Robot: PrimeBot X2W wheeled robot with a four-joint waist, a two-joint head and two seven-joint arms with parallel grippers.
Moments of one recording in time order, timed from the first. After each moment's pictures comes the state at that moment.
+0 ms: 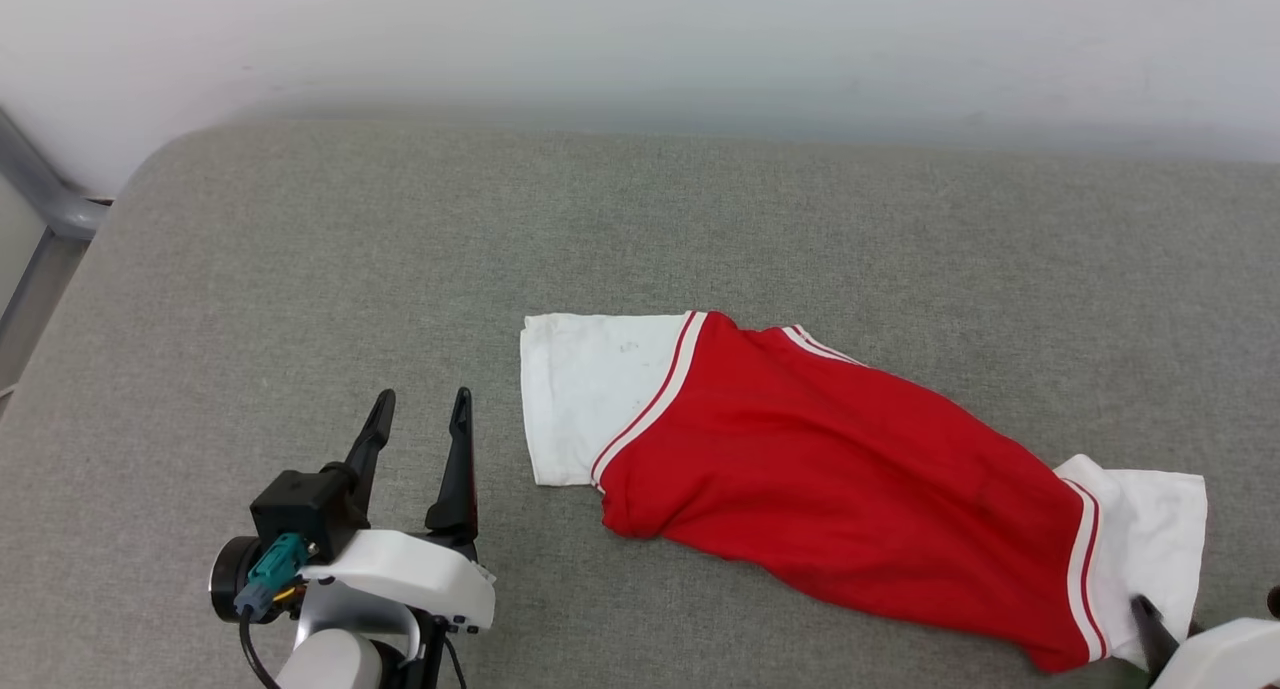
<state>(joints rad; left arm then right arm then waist) -0.15 0.23 -0.31 0.13 -0.46 0.15 -0.24 0.03 -0.06 -0.38 0.21 0.29 0.13 0.41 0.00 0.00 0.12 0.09</state>
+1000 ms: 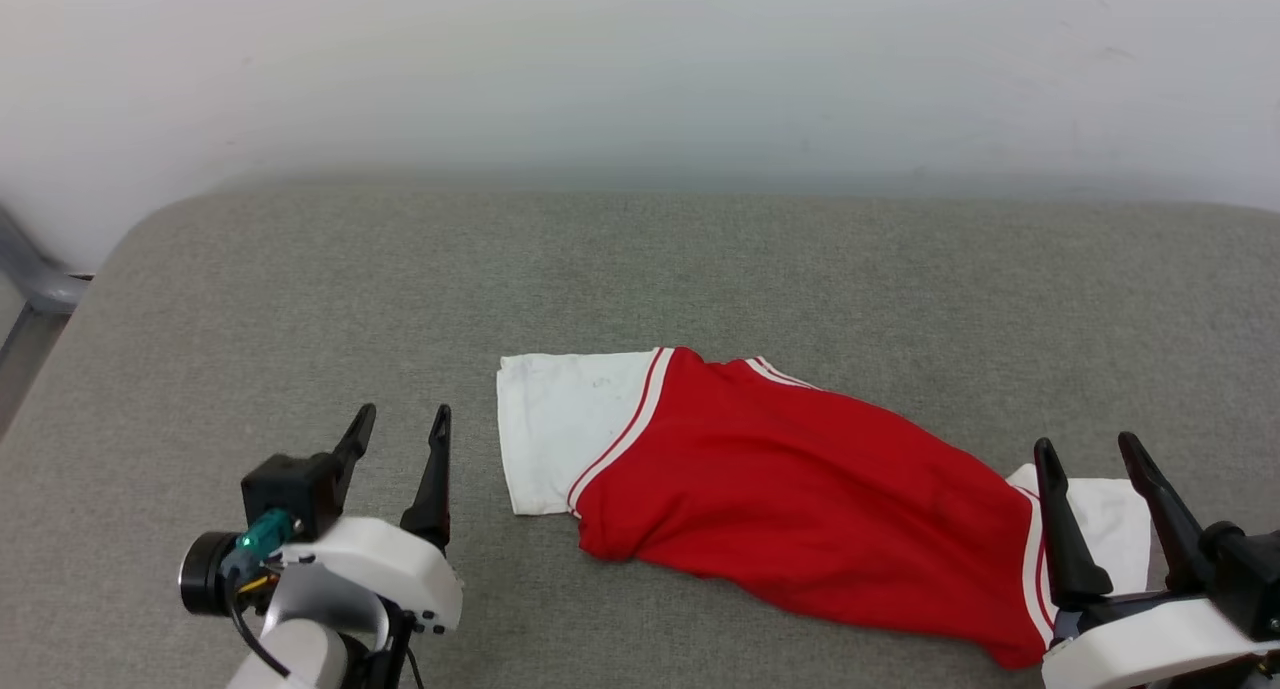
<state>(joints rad) -0.15 0.30 -0.32 0.16 -0.47 0.14 -0.16 0.10 -0.05 -0.09 -0.14 0.14 0.13 -0.04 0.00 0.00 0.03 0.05</state>
